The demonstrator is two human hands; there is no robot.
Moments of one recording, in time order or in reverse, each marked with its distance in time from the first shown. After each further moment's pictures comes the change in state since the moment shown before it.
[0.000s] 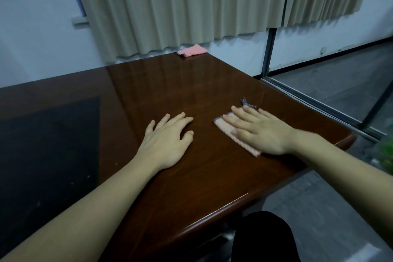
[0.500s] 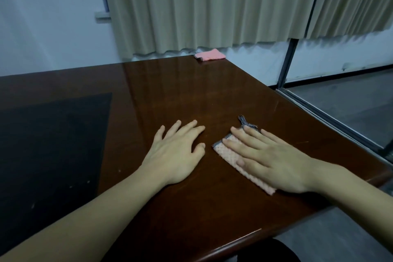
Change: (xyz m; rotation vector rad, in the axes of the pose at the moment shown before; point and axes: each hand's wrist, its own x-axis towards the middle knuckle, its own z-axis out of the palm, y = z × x) left_hand 0.001 0.001 0.002 0.009 -0.003 -0.014; right_hand -0.004 -0.016 -0.005 0.029 -0.066 -0.196
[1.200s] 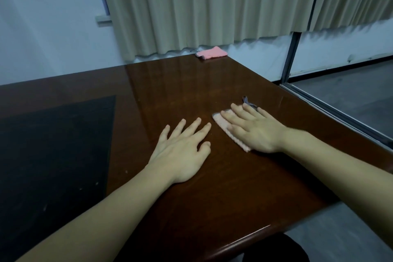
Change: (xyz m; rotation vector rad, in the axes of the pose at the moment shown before) left_hand 0.003 -0.003 0.001 0.095 -0.072 0.022; right_hand 0.070 0.011 -0.013 0.016 0.042 0.196
